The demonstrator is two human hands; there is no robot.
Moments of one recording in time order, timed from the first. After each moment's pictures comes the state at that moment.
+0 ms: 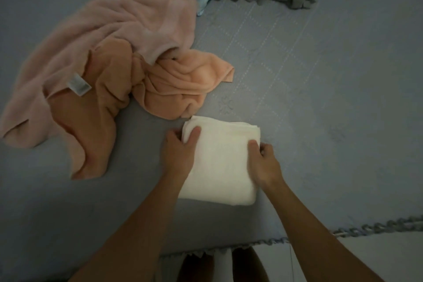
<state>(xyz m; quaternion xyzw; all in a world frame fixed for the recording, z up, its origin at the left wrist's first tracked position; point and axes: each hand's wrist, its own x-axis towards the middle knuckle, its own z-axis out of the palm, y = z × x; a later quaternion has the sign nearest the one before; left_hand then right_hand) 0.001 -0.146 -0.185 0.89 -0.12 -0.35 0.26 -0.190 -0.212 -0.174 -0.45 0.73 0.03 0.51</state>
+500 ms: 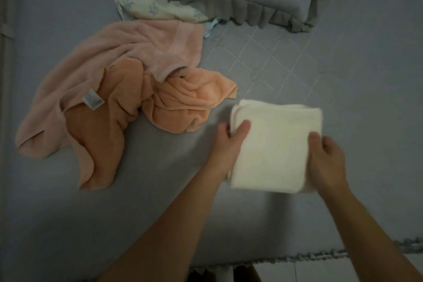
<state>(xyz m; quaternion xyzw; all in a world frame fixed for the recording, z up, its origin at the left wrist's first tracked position) -0.051 -0.228 -0.134 0.71 -0.08 -0.58 0.39 -0.251 -0.293 -0.125 -0.52 0.75 -0.16 0.38</state>
